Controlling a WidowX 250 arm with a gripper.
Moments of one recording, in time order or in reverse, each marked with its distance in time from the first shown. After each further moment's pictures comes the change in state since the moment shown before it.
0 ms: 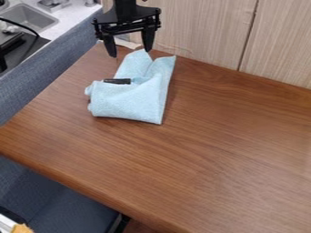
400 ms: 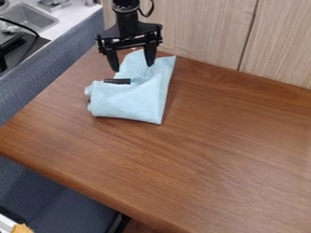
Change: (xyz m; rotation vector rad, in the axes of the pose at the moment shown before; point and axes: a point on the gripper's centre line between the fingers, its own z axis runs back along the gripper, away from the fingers) arm -0.016 0.000 -0.022 -0.002 0.070 -0.018
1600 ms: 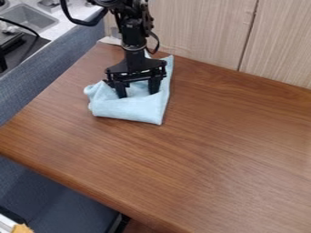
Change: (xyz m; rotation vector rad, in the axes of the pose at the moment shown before) arm -0.033 -0.008 -0.063 0.004 0.115 -0.037
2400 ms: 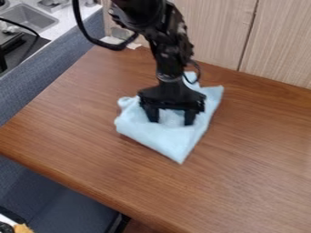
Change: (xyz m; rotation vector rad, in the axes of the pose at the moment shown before) arm -0.096 -0.051 0.007 -0.065 0.018 -0.408
